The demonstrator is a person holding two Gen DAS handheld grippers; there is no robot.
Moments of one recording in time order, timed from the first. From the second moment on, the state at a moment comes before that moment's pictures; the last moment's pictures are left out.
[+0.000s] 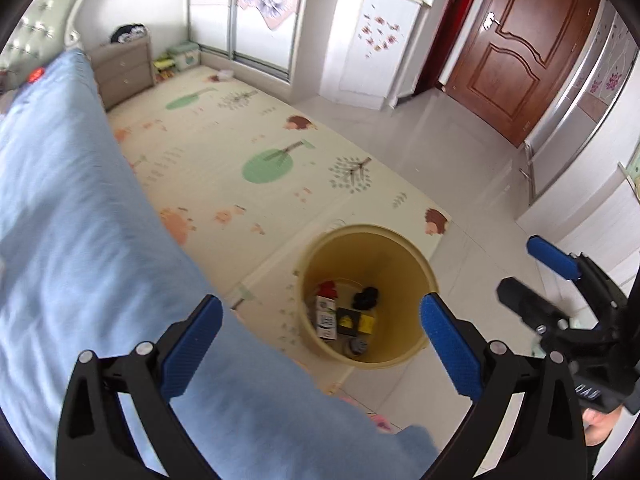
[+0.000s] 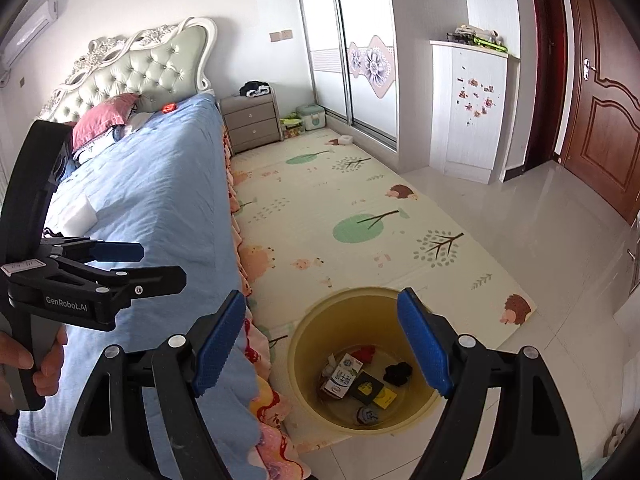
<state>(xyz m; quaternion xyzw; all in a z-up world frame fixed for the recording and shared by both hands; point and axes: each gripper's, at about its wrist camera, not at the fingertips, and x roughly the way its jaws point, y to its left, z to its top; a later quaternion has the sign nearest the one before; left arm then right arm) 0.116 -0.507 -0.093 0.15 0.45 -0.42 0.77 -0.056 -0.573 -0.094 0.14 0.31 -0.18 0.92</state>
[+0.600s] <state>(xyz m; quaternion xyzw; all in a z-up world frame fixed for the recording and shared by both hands) 0.138 -0.159 -0.023 0.04 0.28 -0.13 0.95 0.030 -0.347 -0.025 0.12 0.18 0.06 0.98</state>
